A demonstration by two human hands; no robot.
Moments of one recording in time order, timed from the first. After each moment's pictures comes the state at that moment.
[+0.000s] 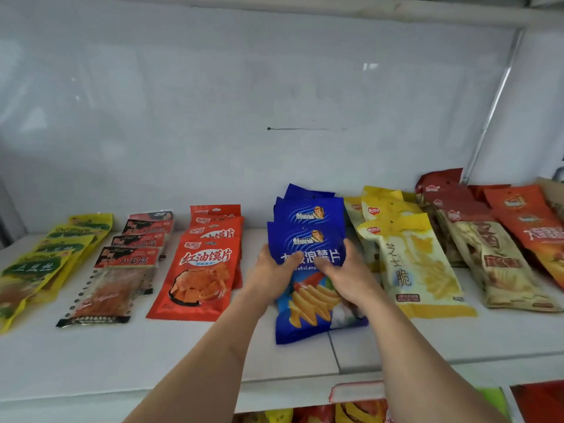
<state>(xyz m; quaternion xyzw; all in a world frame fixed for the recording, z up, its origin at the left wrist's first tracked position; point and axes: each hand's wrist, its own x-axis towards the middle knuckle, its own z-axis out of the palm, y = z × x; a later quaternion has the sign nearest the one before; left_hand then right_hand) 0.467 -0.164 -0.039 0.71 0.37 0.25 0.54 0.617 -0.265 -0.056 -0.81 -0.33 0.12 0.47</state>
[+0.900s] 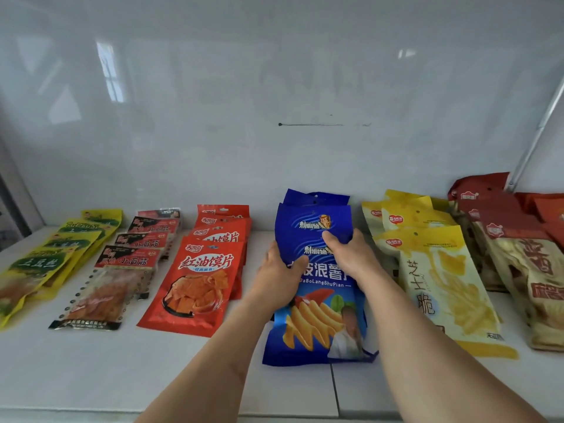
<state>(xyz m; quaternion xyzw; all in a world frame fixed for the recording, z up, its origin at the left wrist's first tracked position) 0.500 -0.143 -0.045 0.72 0.39 0.25 0.52 0.662 -0.202 -0.028 -0.81 -0.26 0.19 0.49</state>
